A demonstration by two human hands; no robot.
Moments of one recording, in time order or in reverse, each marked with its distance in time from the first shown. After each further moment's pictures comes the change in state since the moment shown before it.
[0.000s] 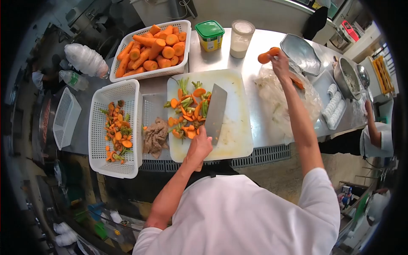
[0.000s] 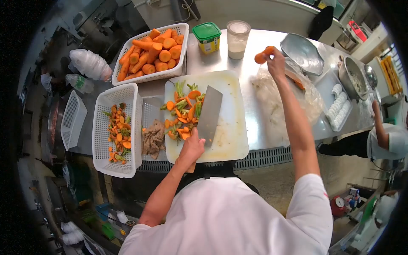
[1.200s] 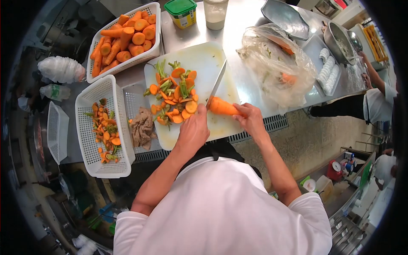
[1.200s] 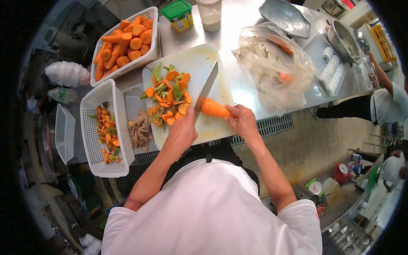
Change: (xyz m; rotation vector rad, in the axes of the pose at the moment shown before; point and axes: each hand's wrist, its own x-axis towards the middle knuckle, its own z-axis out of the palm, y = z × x) left_hand -0.006 0.051 -0.018 0.342 -0.148 0.251; right_hand -0.280 -0.149 -0.056 -0.001 -0.509 0.363
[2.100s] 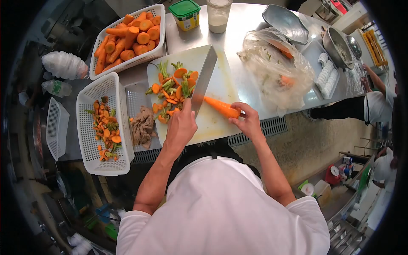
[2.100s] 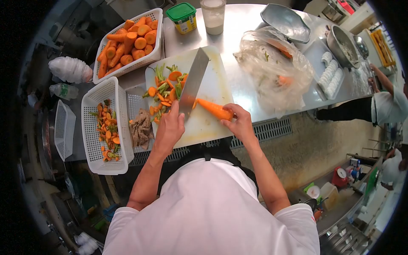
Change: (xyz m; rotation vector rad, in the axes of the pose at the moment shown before) left_hand -0.012 -0.016 -0.030 -0.144 0.198 -0.032; right_hand -0.005 -0.004 0.012 0.399 0.027 0.054
